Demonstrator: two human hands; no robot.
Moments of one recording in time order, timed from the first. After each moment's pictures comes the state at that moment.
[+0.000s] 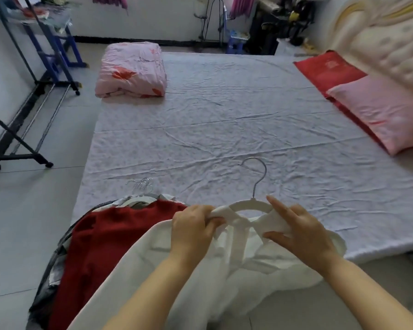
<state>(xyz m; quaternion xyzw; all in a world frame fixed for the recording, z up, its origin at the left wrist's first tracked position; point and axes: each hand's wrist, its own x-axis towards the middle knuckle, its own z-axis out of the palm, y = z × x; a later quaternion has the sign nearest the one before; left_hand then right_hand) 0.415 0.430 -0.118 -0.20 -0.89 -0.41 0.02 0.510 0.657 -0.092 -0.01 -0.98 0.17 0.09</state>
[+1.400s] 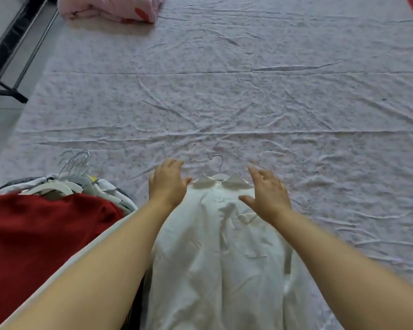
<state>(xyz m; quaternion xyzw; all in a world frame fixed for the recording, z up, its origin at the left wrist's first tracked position) 0.200 0.693 -0.306 0.02 -0.96 -0.22 -0.15 0.250 0.915 -0.315 -0.06 -0.97 0.14 -0.17</state>
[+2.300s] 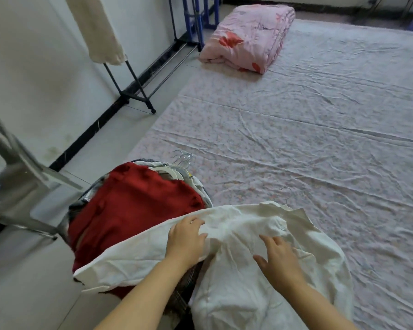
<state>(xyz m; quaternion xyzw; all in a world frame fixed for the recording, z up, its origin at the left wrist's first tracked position) 0.378 0.575 -0.219 0.14 -0.96 -0.20 -0.14 0.356 0.797 -0.240 0.11 -0.94 0.17 -0.26</state>
